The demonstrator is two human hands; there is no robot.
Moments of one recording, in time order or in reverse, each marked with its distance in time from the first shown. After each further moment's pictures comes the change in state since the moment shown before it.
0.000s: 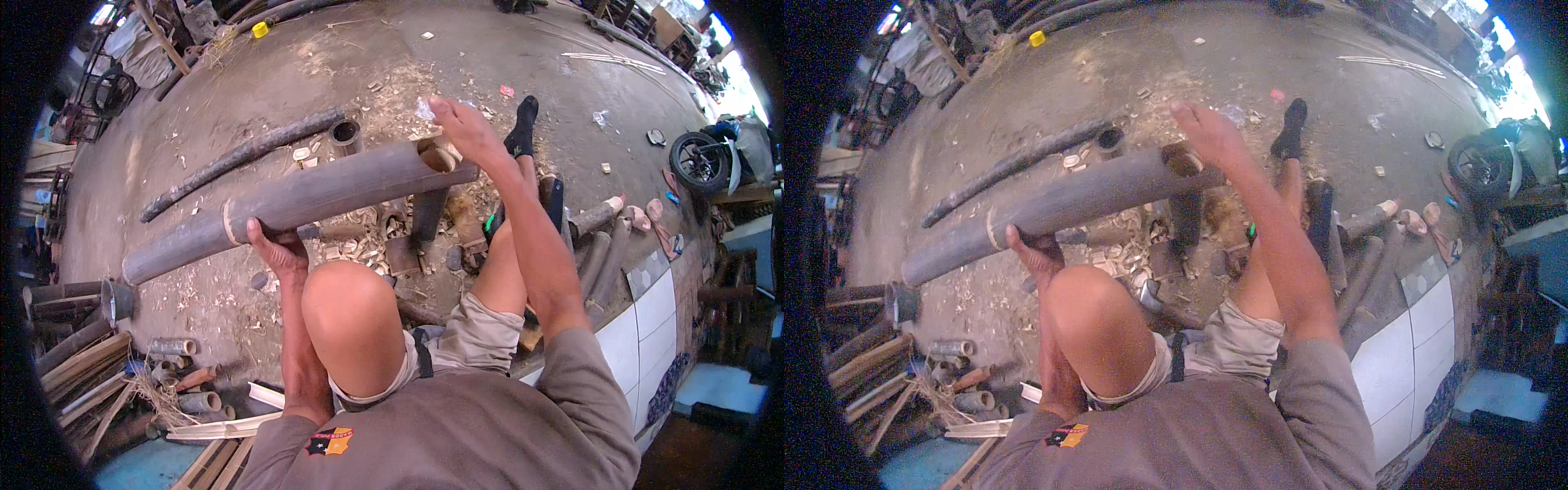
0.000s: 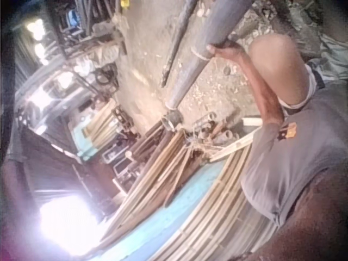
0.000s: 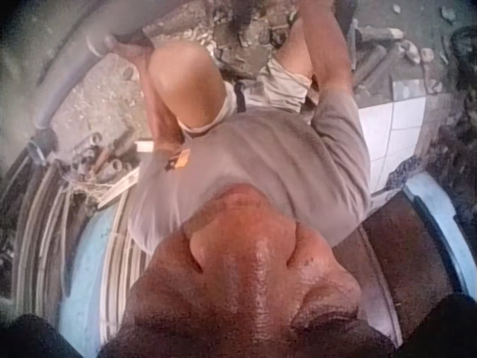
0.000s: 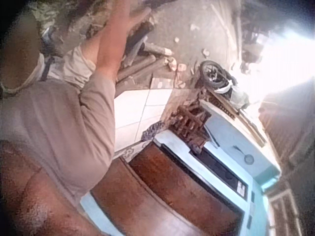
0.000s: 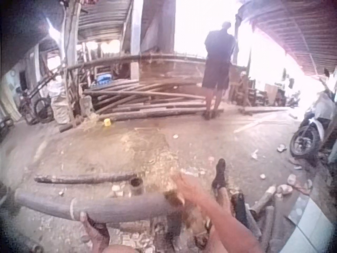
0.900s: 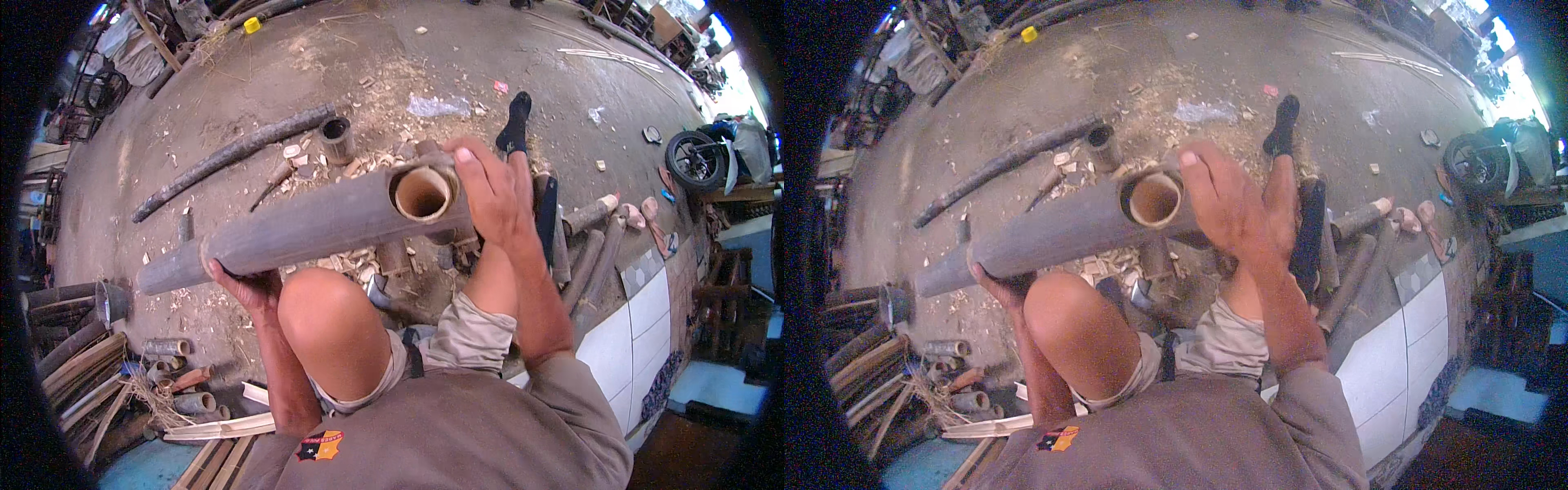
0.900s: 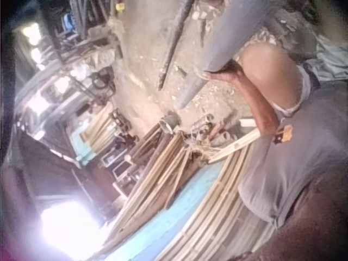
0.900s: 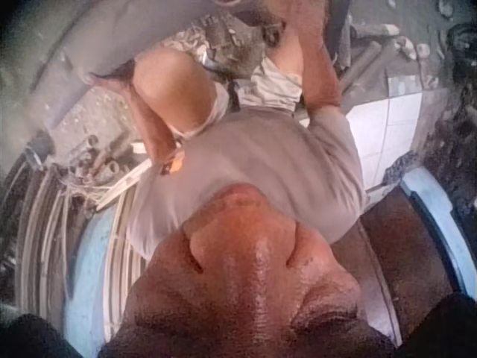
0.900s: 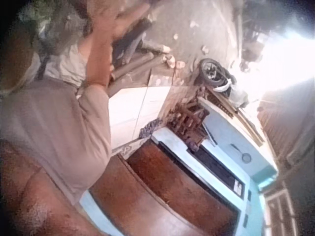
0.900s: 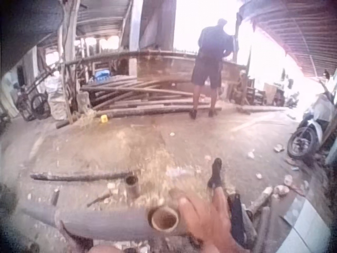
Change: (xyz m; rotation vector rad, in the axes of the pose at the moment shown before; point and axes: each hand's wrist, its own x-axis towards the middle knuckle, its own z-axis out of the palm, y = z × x) left_hand -0.030 0.062 -0.011 -0.044 0.050 -0.173; right_hand -0.113 -0.026 -0.017 0.040 0.171 -0.157
